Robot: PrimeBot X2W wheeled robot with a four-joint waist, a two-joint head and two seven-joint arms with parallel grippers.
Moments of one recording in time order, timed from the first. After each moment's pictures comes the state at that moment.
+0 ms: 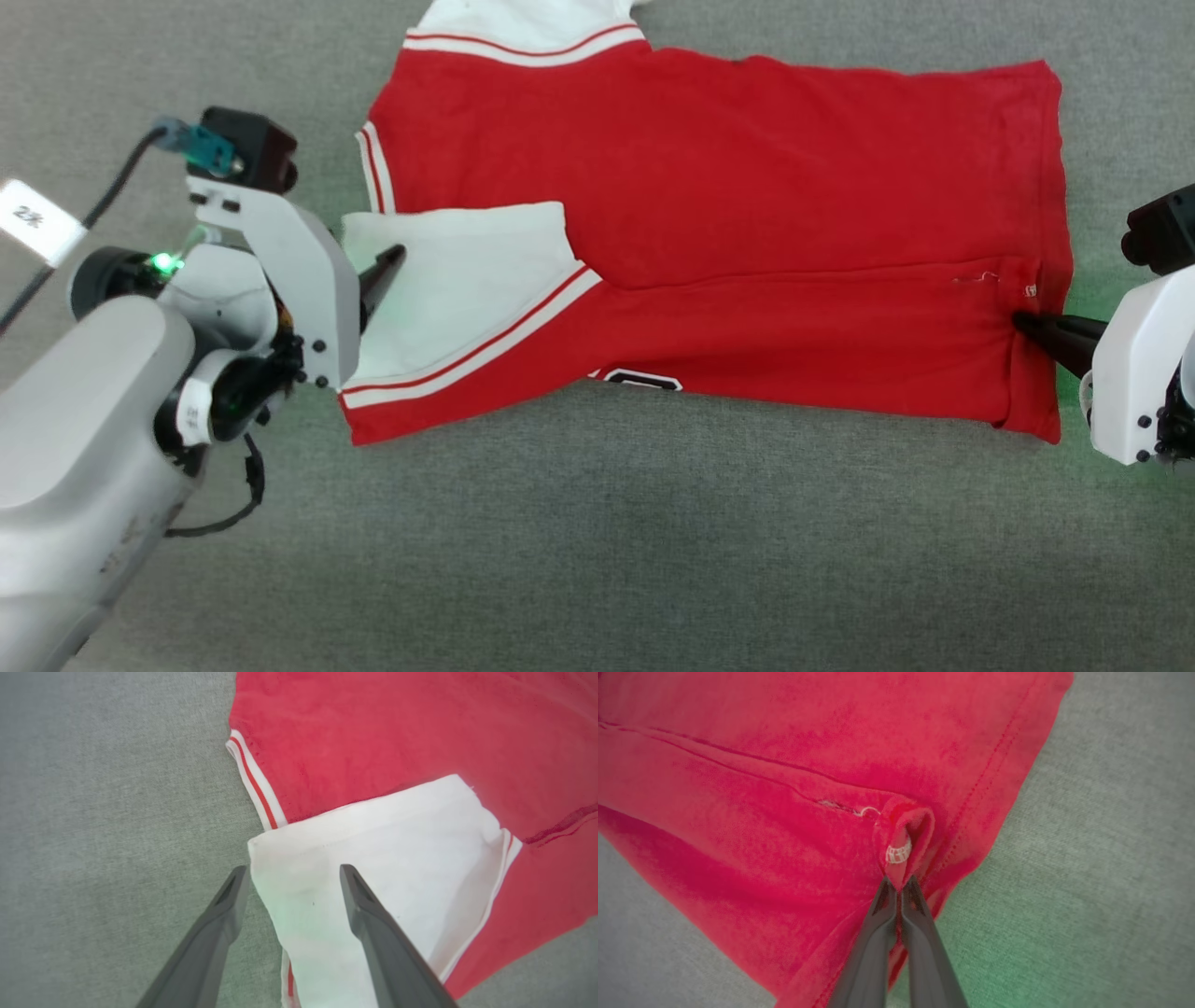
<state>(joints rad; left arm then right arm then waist) -0.90 0.70 -0.77 0.21 -0.99 0.19 0.53 -0.60 -0.66 0.40 0.16 0.81 0.13 0.68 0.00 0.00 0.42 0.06</state>
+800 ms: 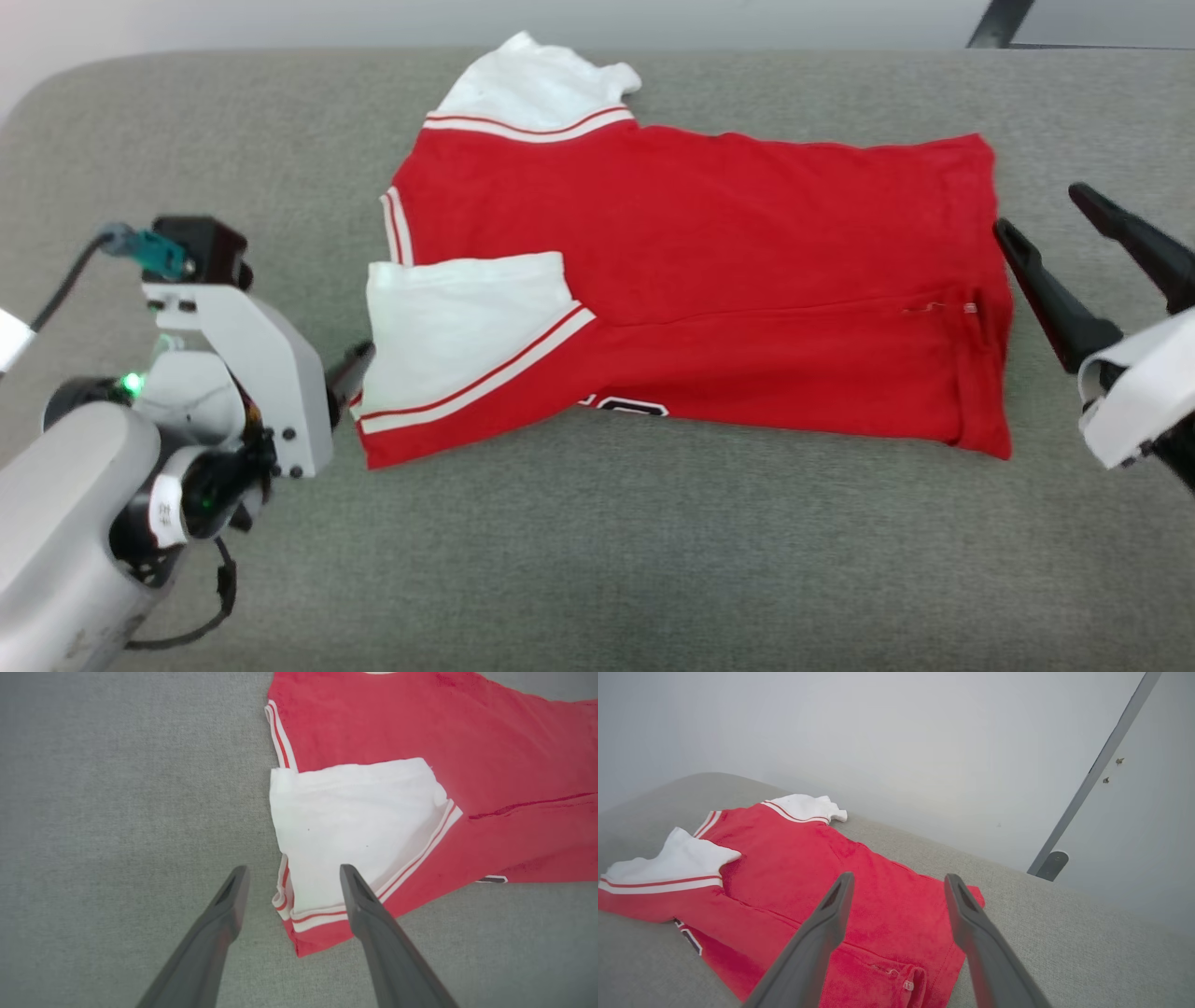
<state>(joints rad) -0.69 0.81 -0.71 -0.01 -1.10 0.36 0.54 -0.50 -0.61 0.30 -0.01 0.61 0.13 0.21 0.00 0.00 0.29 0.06</state>
